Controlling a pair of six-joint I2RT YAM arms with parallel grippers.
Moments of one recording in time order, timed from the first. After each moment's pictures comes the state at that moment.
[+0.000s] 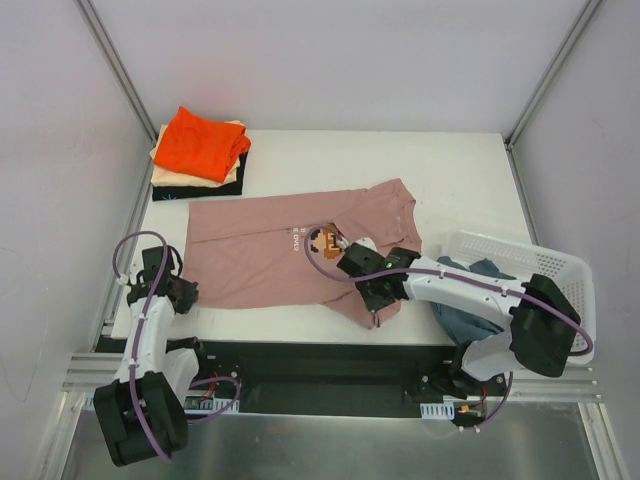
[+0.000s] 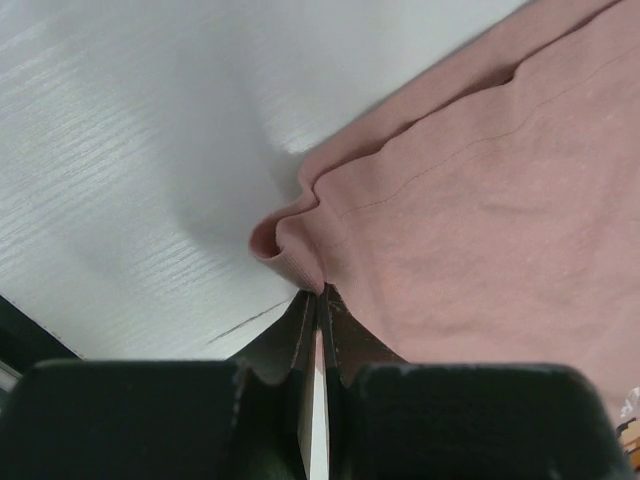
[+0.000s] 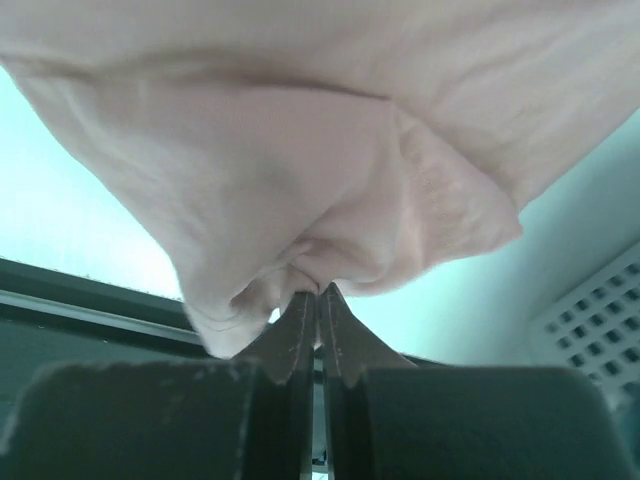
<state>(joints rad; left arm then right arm) 0.28 0.86 0.42 -0.67 -0.09 -0.90 1.04 1.43 0.94 -0.88 0.27 0.53</state>
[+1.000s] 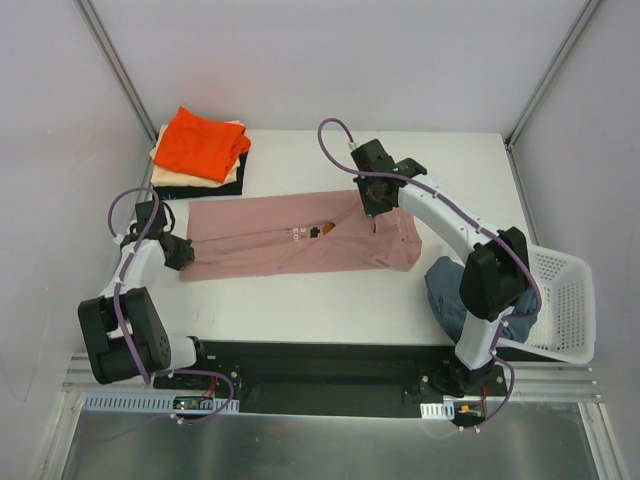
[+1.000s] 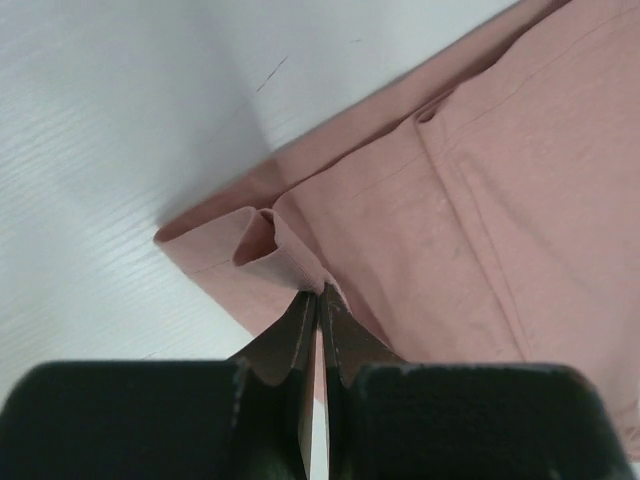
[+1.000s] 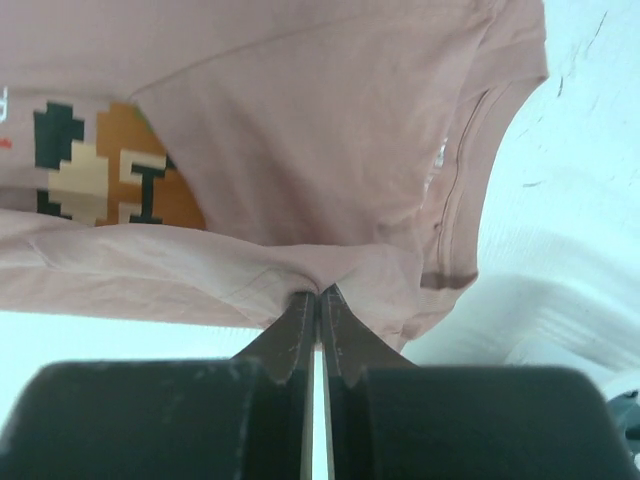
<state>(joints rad) 0.28 1.29 0.74 -0.55 -0.03 -0.96 0.61 1.80 1.61 -0.87 0.28 0.21</state>
